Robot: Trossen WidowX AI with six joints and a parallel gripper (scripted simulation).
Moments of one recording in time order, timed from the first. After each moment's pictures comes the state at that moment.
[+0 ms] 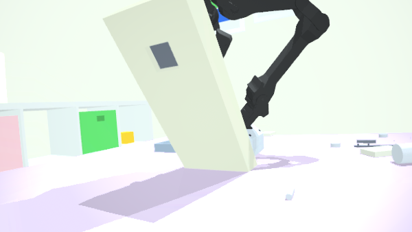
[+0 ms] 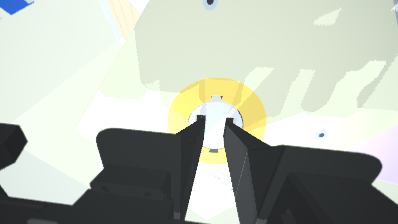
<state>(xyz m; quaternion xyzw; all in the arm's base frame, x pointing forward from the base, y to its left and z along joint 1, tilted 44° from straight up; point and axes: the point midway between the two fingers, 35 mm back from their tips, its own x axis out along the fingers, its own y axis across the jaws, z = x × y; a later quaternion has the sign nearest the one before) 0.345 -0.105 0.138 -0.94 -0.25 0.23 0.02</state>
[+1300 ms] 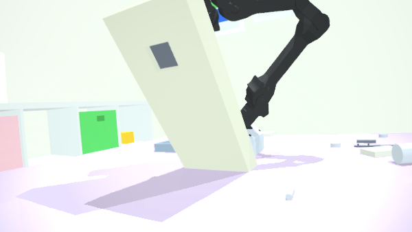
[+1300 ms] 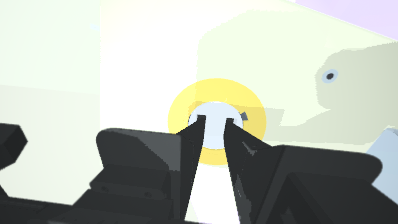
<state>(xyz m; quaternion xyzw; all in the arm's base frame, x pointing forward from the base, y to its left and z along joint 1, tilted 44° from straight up) 0.345 -0.104 0.137 -0.81 -0.33 0.06 -0.48</state>
